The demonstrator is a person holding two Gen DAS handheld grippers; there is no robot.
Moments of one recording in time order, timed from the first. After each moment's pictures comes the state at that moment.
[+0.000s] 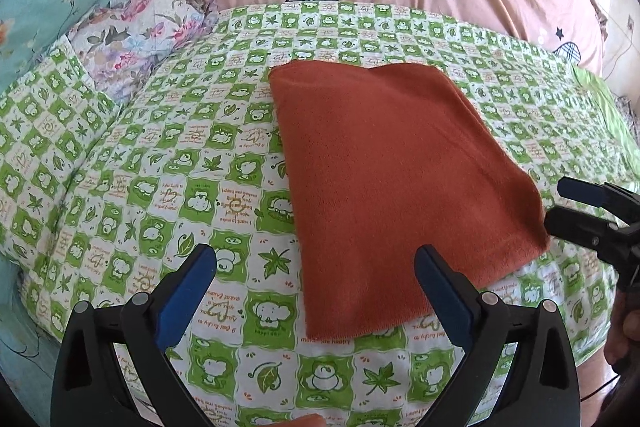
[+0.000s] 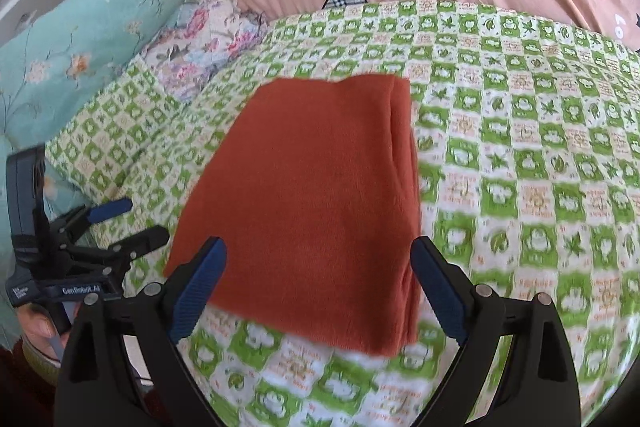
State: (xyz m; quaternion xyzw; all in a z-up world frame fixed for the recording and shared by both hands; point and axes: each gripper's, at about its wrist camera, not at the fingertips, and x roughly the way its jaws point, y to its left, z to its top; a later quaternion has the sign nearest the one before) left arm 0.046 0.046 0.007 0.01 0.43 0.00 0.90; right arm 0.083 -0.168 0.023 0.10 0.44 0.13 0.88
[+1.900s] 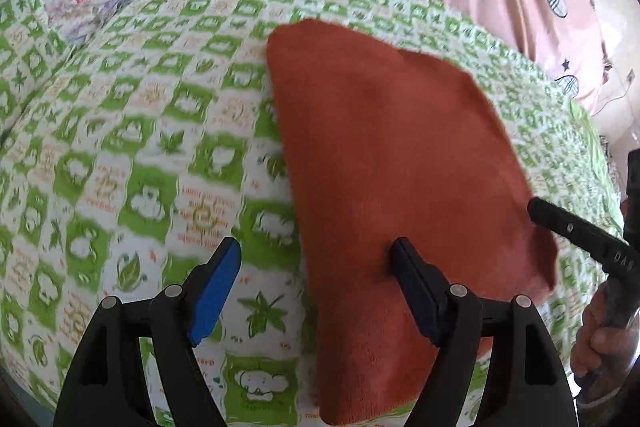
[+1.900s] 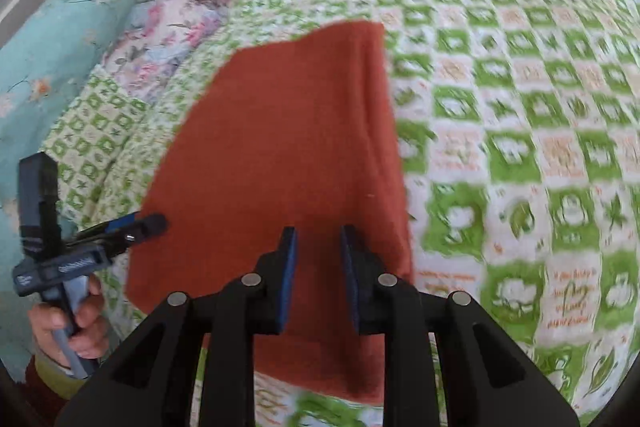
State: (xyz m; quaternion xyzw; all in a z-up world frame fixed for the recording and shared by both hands) left arm 0.110 0.079 -0.044 -0.10 0.48 -0.05 0.87; right arm 0.107 -0.187 -0.038 0.15 0.49 0.10 0.85
